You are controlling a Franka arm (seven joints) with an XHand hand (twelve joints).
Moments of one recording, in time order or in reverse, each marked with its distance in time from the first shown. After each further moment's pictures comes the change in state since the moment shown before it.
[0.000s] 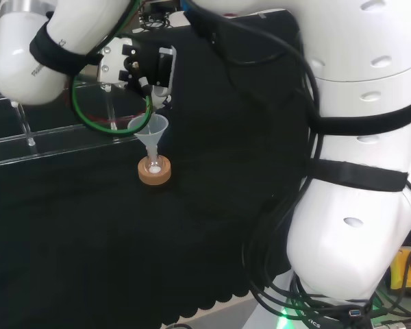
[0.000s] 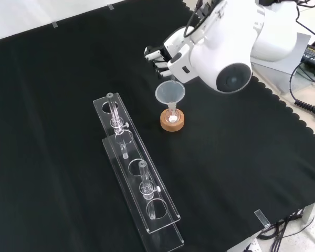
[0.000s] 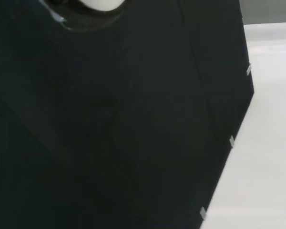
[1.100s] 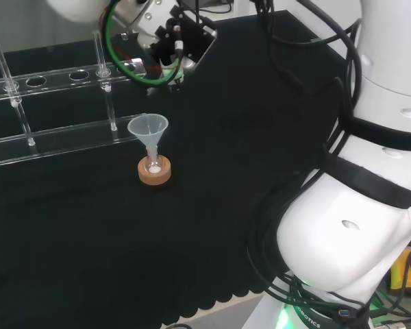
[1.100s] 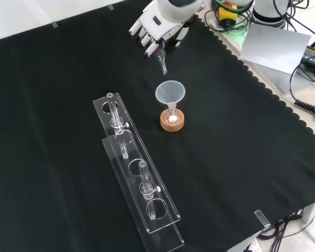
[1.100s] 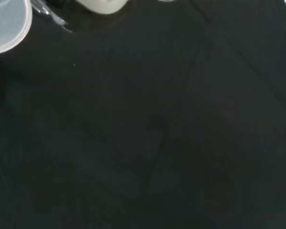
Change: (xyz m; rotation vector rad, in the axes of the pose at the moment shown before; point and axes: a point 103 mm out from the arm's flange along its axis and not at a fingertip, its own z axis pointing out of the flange) arm -0.049 -0.002 0.047 -0.083 0.480 0.024
